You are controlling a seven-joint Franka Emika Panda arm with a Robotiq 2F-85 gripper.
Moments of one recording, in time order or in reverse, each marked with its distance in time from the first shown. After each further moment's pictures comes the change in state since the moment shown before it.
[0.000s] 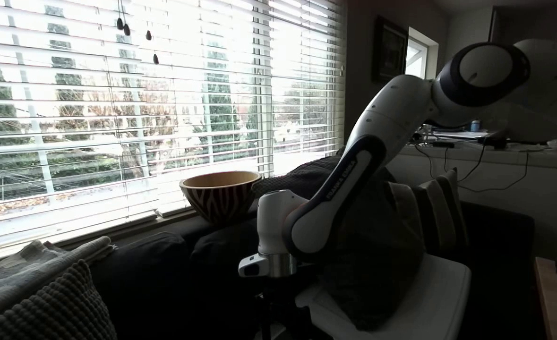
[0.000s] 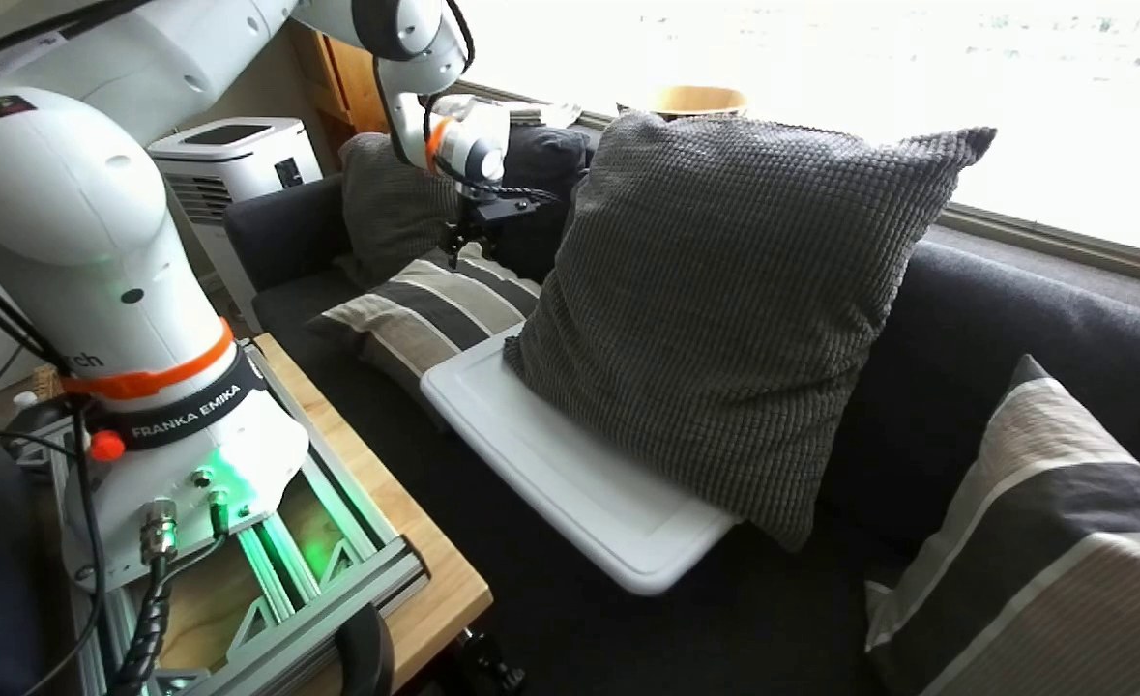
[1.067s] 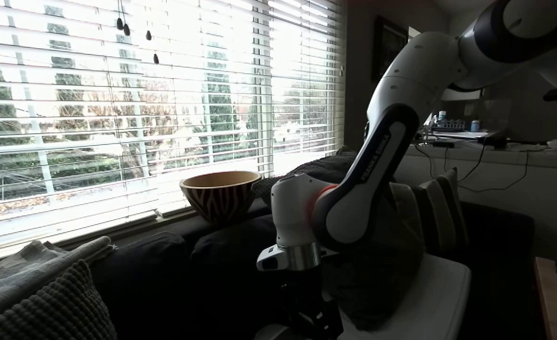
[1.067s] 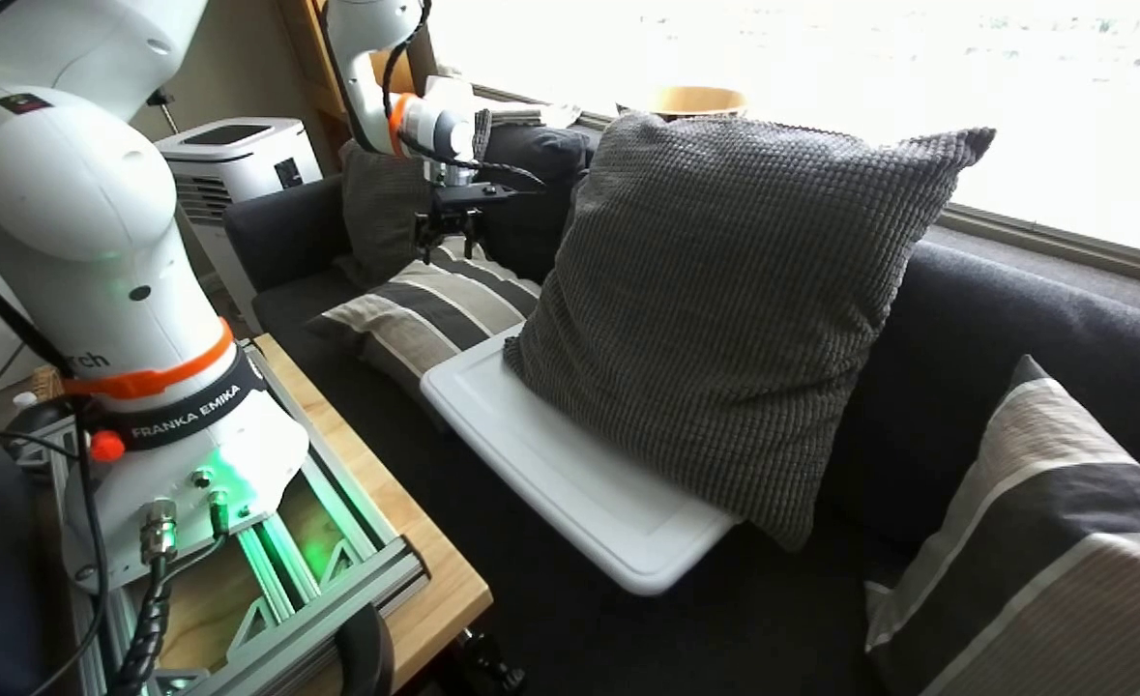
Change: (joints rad) arm 0.076 -0.251 -0.066 -0.287 -0.007 -0.003 0.306
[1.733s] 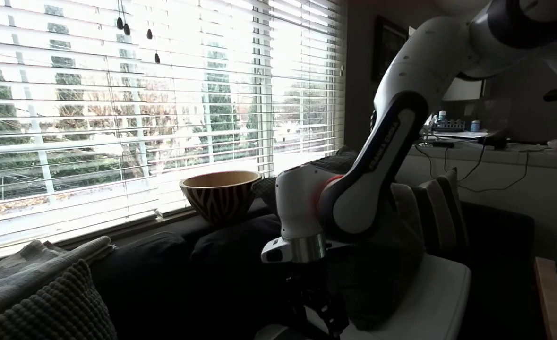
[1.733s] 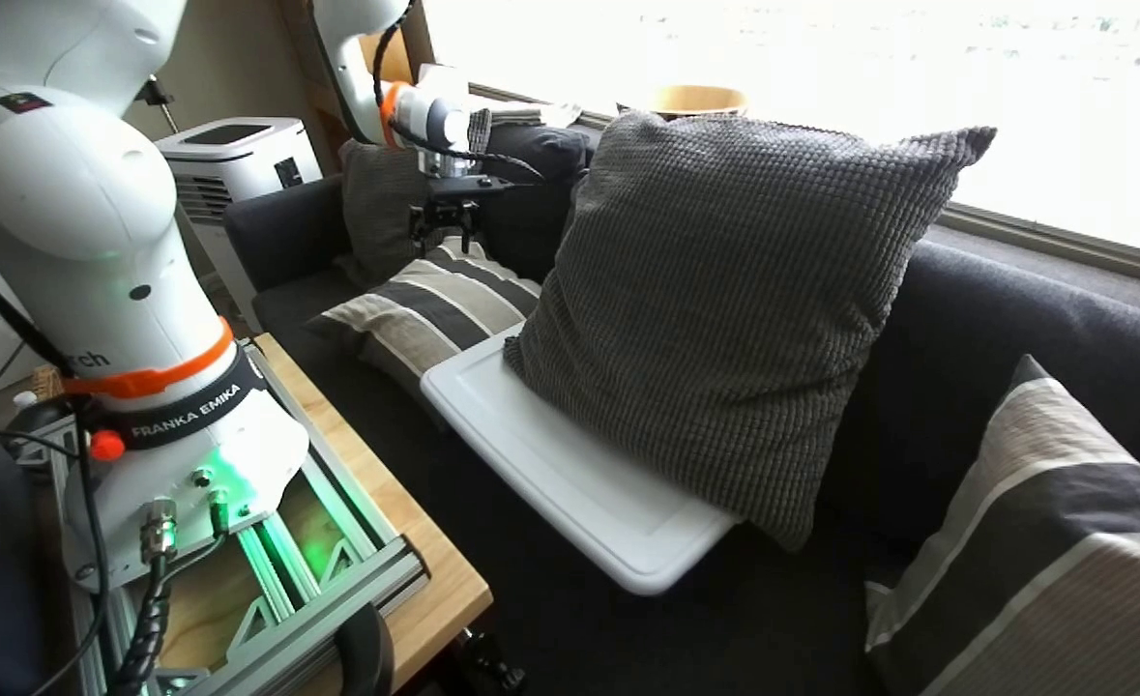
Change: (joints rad) arm 0.003 -0.059 -0.004 -0.054 0.015 -0.002 0.019
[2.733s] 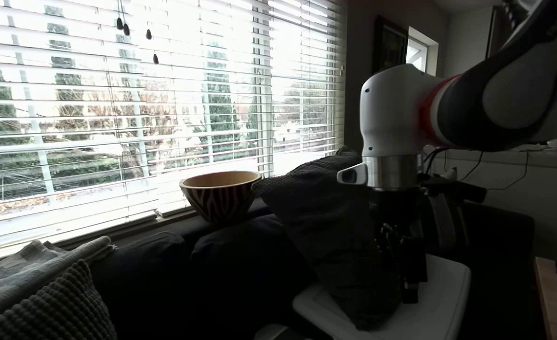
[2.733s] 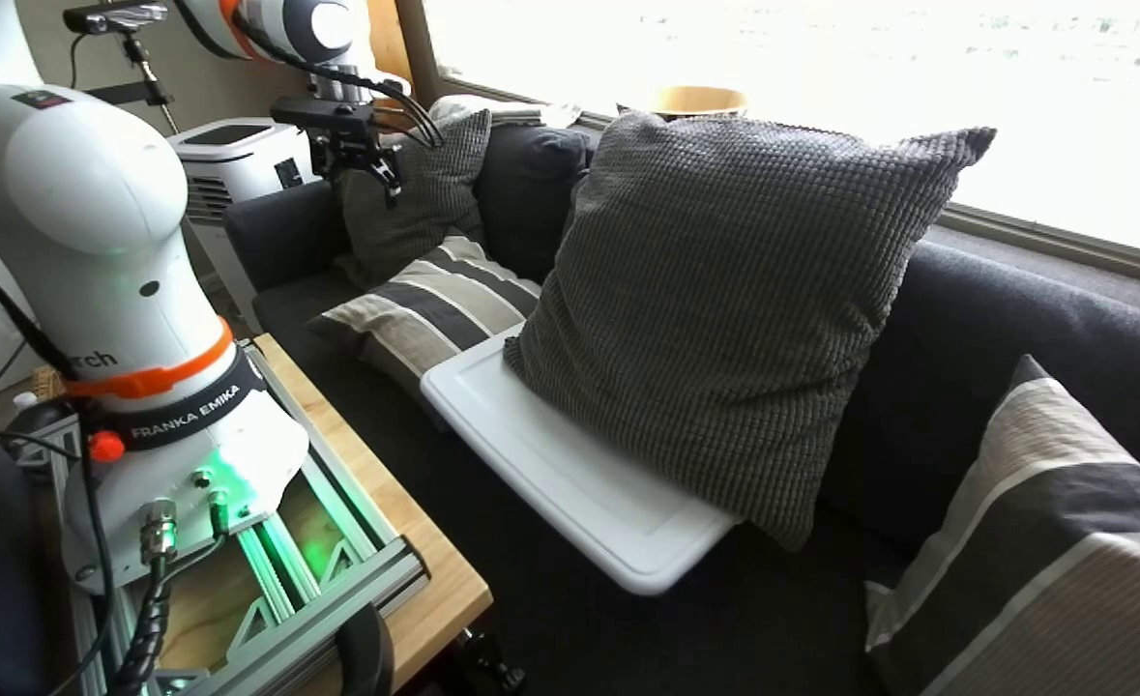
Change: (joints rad) arm 0.100 -0.717 0.012 -0.577 0.294 -0.020 0.694
